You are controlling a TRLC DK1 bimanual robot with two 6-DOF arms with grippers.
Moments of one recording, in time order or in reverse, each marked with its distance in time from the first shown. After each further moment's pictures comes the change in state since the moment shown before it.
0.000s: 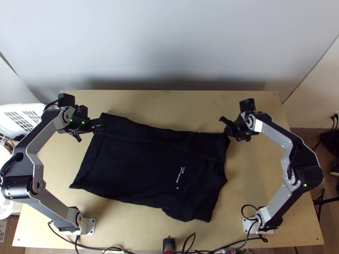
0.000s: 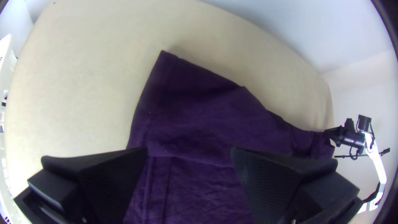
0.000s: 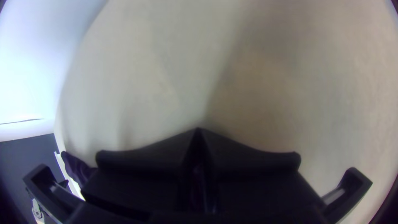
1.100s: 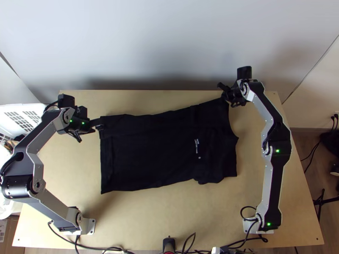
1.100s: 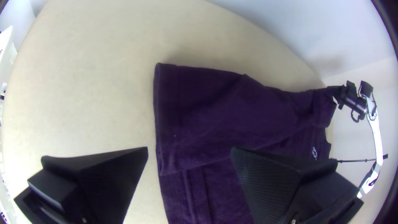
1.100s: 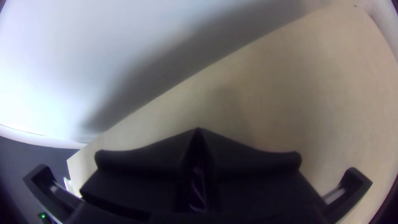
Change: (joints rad) left arm 0.002 0.003 -0.014 0.017 0.007 -0.031; right arm -0.021 0.489 0.866 -0.127 0.039 -0.063
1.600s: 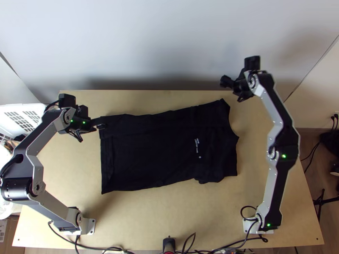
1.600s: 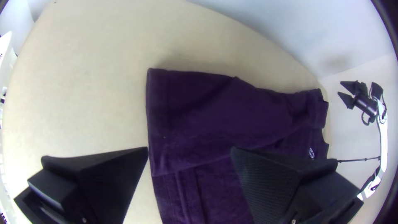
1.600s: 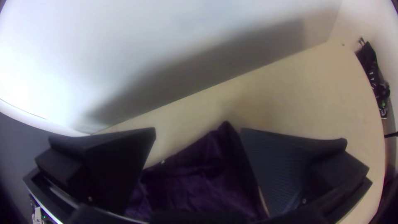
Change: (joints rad) left arm -0.015 -0.021 -0.005 0.013 0.002 -0.015; right arm 0.002 -0.128 0.044 -0.126 0.021 -0.129
